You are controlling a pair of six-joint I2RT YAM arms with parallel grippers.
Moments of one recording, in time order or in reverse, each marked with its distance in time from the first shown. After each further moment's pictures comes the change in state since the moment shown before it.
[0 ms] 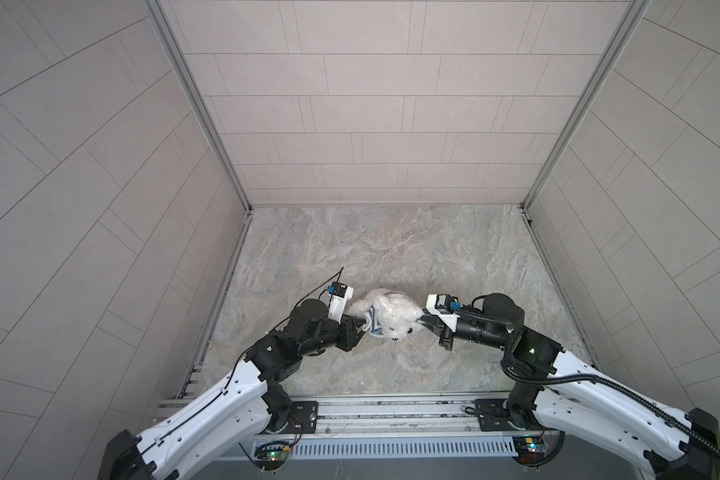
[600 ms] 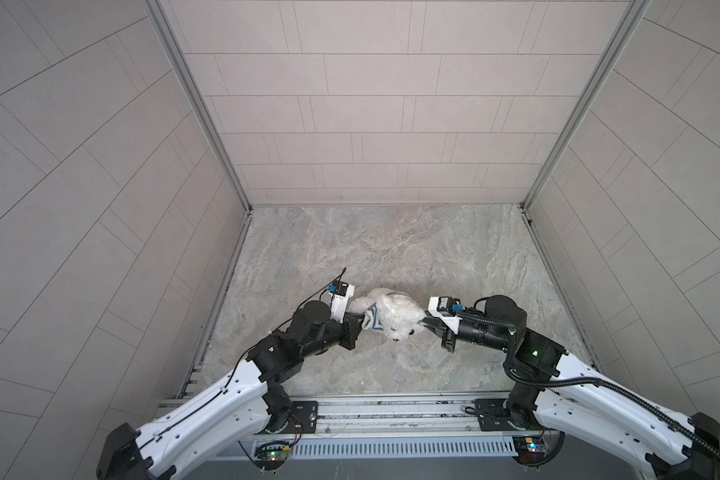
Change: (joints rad) left arm -0.031 -0.037 0.012 0.014 -0.144 0.006; right arm -0.005 -0.035 -0.012 -0.040 0.000 -0.020
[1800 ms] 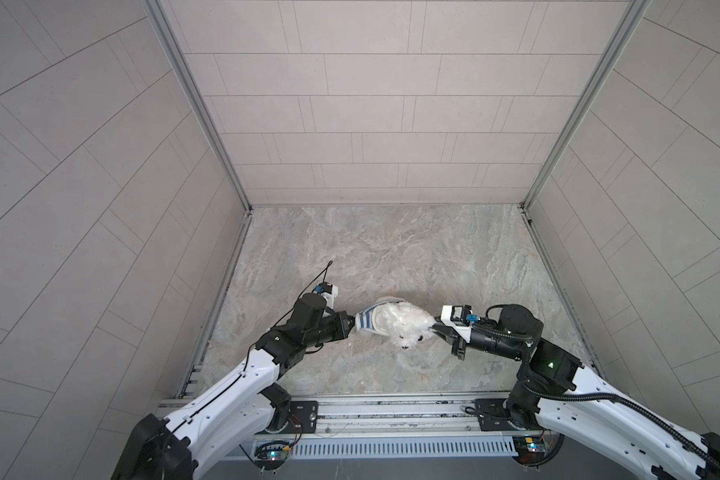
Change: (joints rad) left arm 0.240 0.182 -0.087 0.030 0.166 -0.199; right arm 0.001 -0.148 -0.035 -0.060 -0.001 -0.005
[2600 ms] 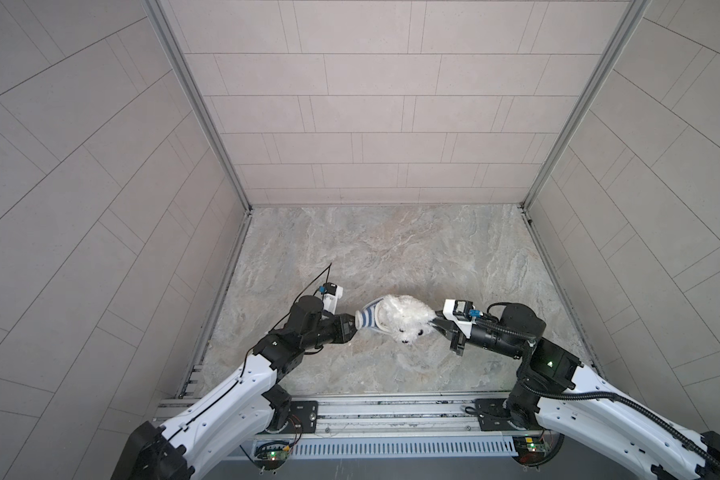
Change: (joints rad) left arm -0.010 -0.085 -0.023 0.023 0.075 0.063; right arm 0.000 0.012 0.014 0.047 0.044 0.032
